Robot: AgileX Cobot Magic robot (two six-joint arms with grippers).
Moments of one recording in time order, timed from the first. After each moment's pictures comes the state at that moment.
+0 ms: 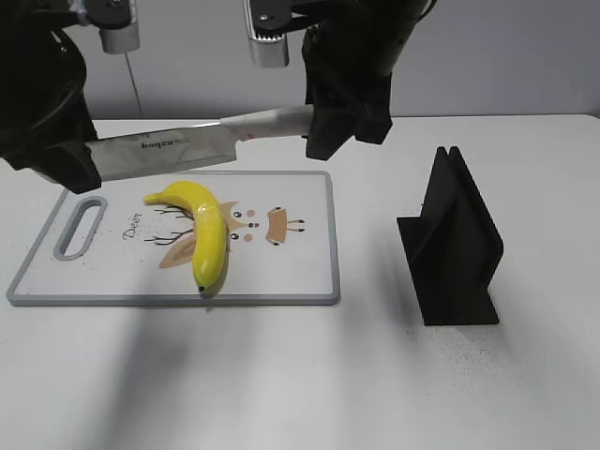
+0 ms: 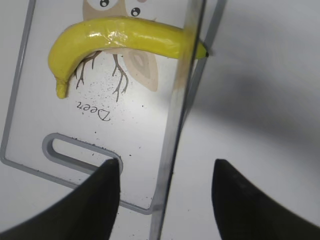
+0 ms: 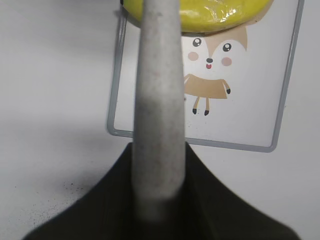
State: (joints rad) left arm -0.37 1.61 -1.39 -0.17 1.22 1.08; right arm 0.59 1.98 -1.83 0.28 1.22 -1.15
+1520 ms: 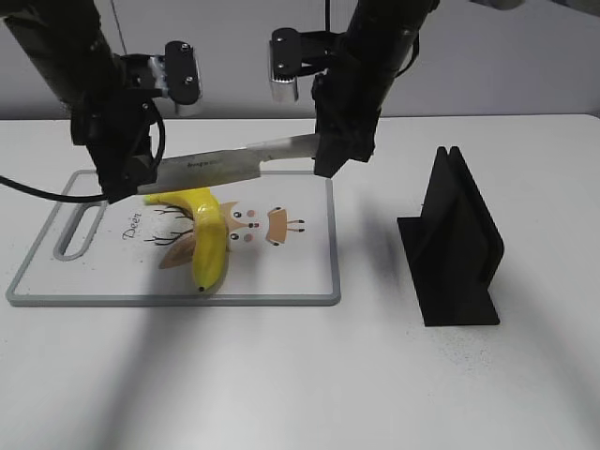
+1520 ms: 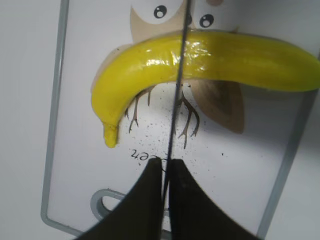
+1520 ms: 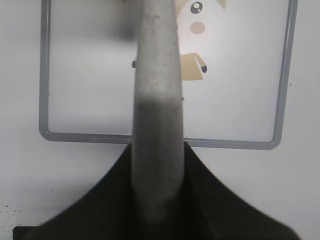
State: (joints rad) left arm -0.37 1.92 -1.47 -0.08 0.94 1.14; right arm 0.47 2.25 -2.02 0.32 1.21 -1.18
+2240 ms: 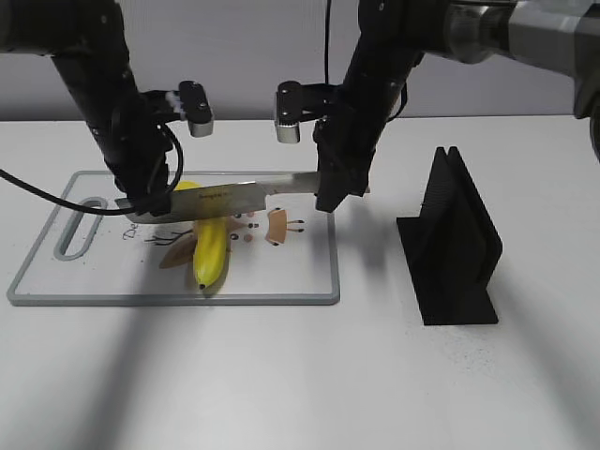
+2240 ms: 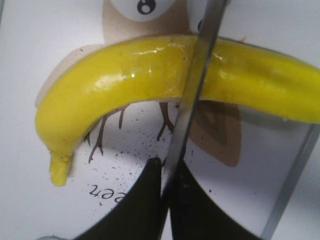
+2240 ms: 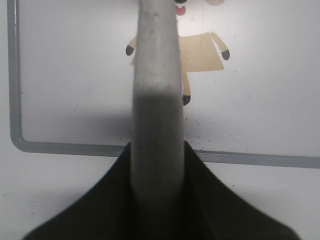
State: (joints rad) left arm -0.31 2.14 -1.61 -0.22 1.05 1.16; right arm 0.46 2.41 -2.06 0.35 1.20 -1.19
